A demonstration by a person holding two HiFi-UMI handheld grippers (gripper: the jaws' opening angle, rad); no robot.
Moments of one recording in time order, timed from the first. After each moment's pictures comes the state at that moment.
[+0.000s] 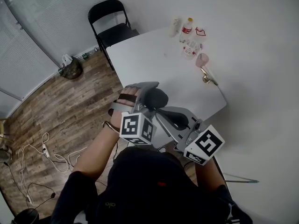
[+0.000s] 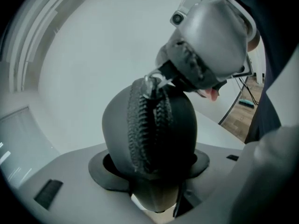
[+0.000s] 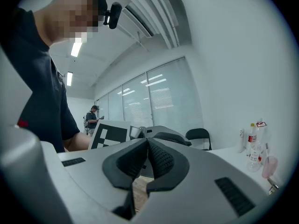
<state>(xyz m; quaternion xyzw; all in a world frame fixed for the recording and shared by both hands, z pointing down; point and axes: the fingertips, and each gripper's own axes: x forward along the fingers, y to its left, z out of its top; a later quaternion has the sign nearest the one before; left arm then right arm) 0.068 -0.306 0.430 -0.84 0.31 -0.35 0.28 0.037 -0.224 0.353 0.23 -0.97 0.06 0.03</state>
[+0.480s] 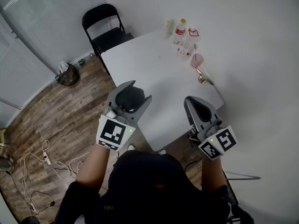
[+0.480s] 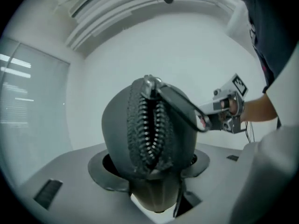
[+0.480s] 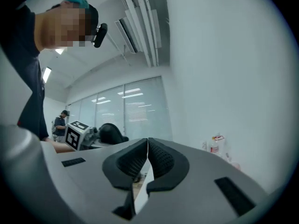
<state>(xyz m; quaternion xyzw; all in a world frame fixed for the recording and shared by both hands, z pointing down) 0.019 -0.308 0.366 -0.91 0.40 -0.10 0.09 0.144 -0.274 0.336 0.40 -0.91 0.04 -0.05</state>
